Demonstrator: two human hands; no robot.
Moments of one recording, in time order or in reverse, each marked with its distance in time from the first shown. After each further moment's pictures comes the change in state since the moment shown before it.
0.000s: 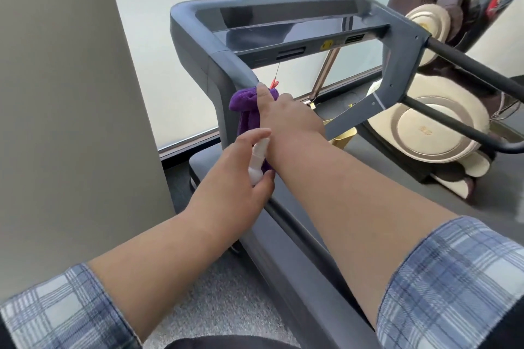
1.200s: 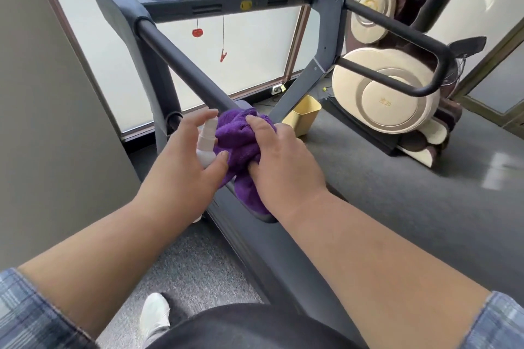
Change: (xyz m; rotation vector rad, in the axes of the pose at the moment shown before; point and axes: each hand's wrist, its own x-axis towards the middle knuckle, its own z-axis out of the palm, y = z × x) left_hand -0.182 0.109 0.164 0.078 0.129 0.006; right_hand -0.302 0.206 0.074 0.447 0.196 -0.097
